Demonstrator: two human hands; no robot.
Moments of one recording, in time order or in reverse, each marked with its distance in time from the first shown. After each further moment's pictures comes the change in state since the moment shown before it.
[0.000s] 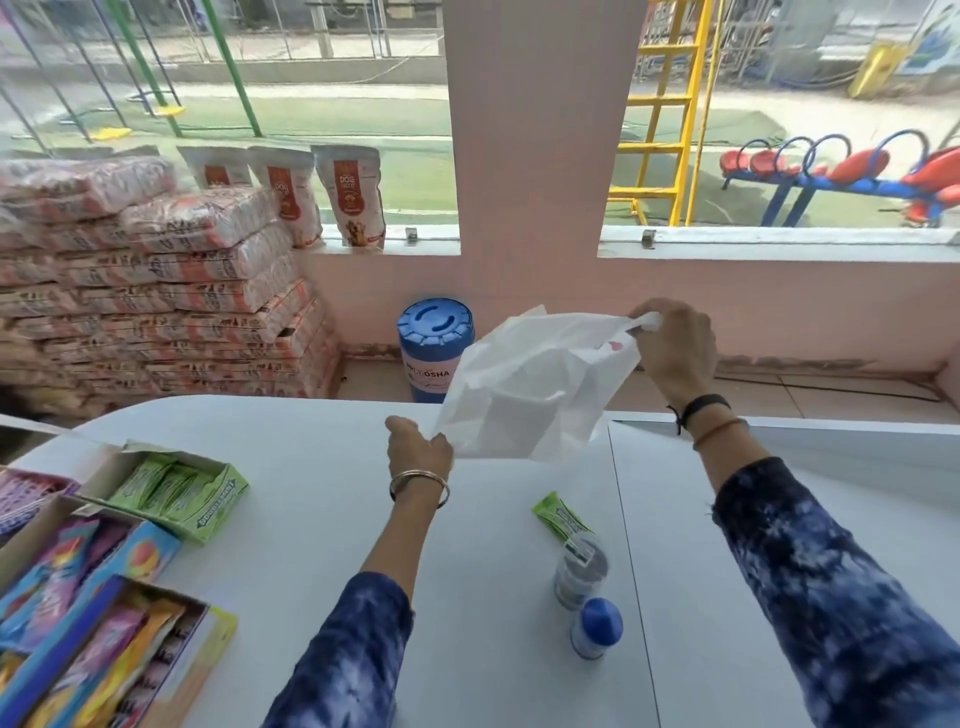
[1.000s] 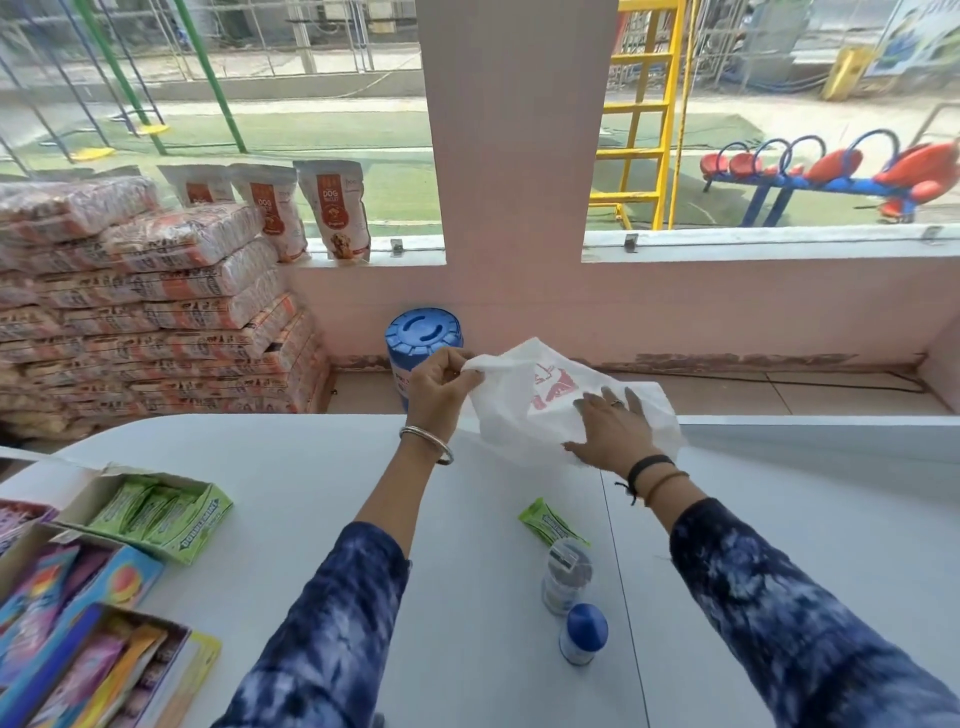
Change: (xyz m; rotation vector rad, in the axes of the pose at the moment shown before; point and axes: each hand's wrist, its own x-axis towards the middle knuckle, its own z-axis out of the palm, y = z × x) left_hand 0.008 0.069 0.011 -0.586 -0.346 0.485; right_hand -0.046 0.047 0.047 -0.628 -0.658 -0.211
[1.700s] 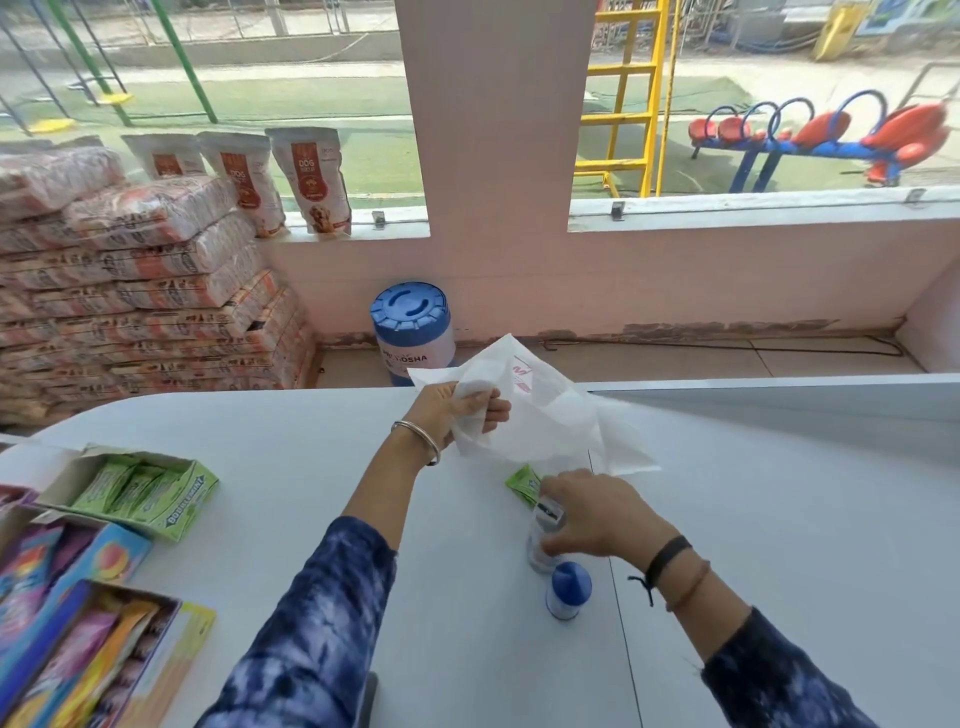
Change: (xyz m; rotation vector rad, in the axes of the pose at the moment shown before) left_hand -0.027 -0.026 0.000 -0.175 -0.367 -0.557; right_hand -0.109 -0.028 0.021 0.155 -0.229 -0.208
